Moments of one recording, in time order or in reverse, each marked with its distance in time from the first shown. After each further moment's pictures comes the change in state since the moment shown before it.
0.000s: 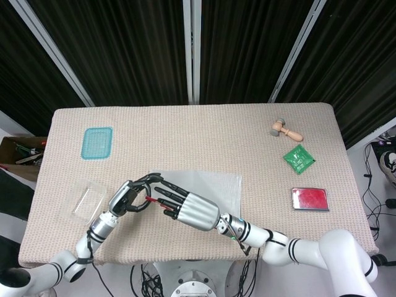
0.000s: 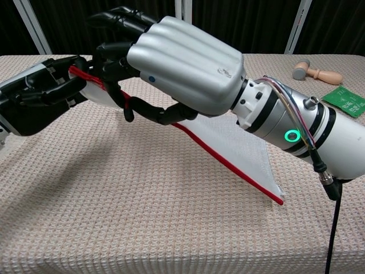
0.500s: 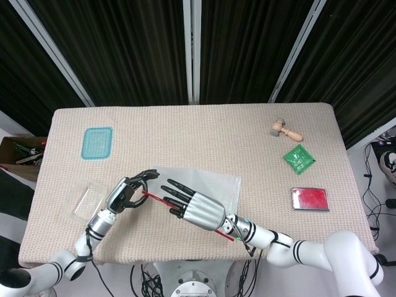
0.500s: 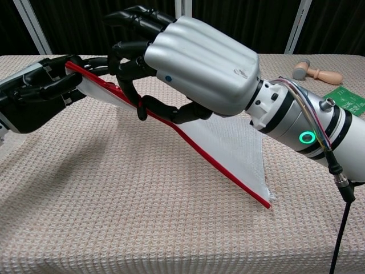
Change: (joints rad) left arm 0.006 -0.006 -0.020 0.029 -0.029 -0.026 -0.042; right arm -0.033 0.021 -0.015 -0.007 -0.003 0.024 -0.010
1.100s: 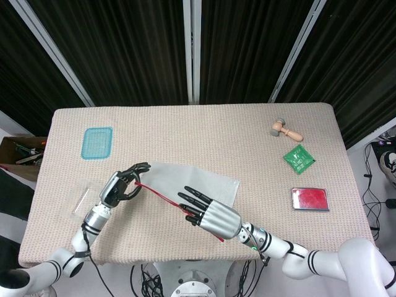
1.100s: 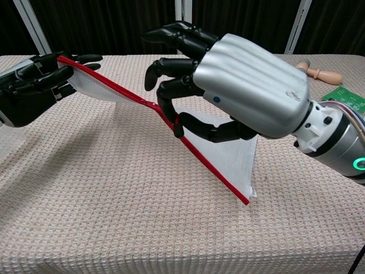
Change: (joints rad) left arm 0.007 0.002 -0.038 0.042 -0.052 -0.054 -0.026; right arm -0.118 0.065 -0.085 -0.064 -0.034 0.078 -0.030
